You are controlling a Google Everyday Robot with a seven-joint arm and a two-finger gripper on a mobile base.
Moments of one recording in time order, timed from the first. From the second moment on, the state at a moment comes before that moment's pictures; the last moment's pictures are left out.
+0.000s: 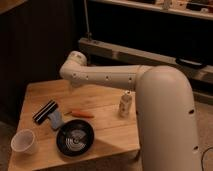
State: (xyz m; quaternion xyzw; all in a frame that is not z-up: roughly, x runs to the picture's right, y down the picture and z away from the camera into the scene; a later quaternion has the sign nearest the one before) arm -0.139 -0.023 0.831 -0.06 -0.13 -0.82 0.55
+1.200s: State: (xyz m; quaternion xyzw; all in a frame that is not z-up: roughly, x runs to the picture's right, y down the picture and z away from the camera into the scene) arm -0.154 -0.057 0.861 -0.08 -0.31 -0.70 0.64
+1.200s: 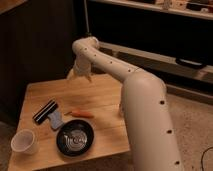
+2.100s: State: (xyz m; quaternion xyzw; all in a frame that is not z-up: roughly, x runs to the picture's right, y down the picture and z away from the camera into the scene) arm -0.248 0.006 0.767 -0.04 -0.41 -0.58 0.70
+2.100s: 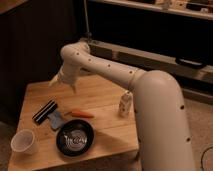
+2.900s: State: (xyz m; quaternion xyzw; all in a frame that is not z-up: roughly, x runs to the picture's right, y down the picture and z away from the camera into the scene) arm -0.311 -0.006 0.814 -0.23 -0.31 -0.61 0.69
